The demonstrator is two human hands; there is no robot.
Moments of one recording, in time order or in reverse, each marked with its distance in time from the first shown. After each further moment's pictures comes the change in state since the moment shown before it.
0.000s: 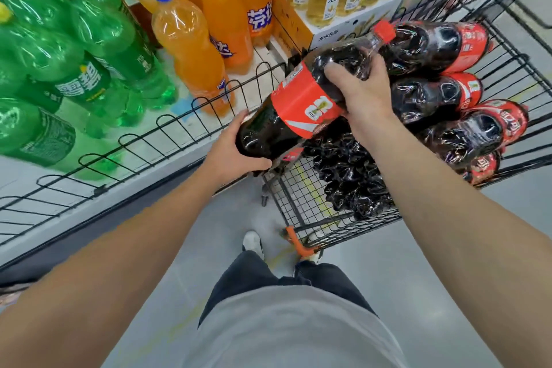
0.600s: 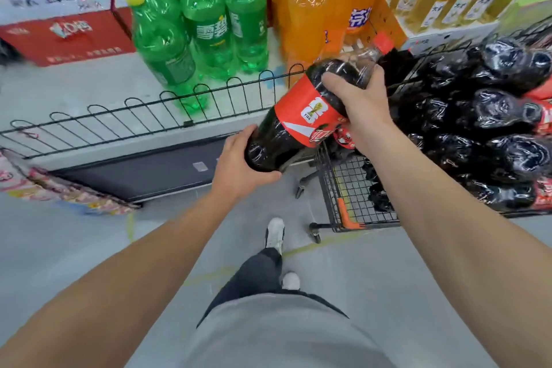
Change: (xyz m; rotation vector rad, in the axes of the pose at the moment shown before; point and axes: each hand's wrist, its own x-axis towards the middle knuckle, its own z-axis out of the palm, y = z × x) left_hand -0.184 -0.098 -0.042 0.102 0.467 0.019; right_hand -0.154 0.024 0.112 -0.079 -0.263 -0.004
